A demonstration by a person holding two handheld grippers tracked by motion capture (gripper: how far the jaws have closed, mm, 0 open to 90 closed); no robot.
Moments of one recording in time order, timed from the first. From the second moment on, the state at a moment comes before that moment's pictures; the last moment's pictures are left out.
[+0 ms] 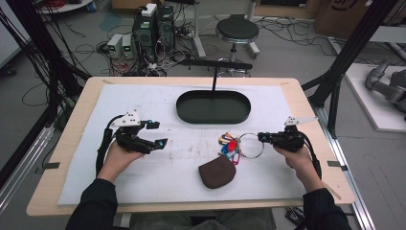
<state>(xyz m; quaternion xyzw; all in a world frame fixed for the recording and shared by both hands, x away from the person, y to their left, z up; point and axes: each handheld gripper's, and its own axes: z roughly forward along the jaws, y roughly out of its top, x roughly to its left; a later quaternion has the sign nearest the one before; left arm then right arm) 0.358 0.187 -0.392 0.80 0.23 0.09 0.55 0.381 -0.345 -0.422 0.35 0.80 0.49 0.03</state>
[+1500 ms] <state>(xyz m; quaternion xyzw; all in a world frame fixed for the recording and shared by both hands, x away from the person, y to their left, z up) 0.358 0.191 -0.389 0.79 0.23 0.10 0.56 0.370 -0.321 -0.383 0.29 0.82 0.49 0.05</state>
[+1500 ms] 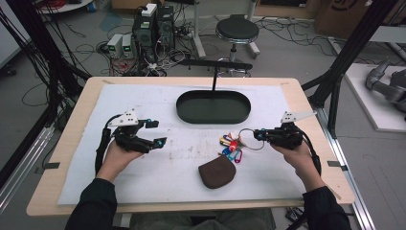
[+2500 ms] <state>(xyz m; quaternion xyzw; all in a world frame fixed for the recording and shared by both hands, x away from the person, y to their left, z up) 0.352 0.183 -0.384 0.79 0.21 0.10 0.57 0.412 -0.312 -0.298 0.25 0.81 0.53 0.11</state>
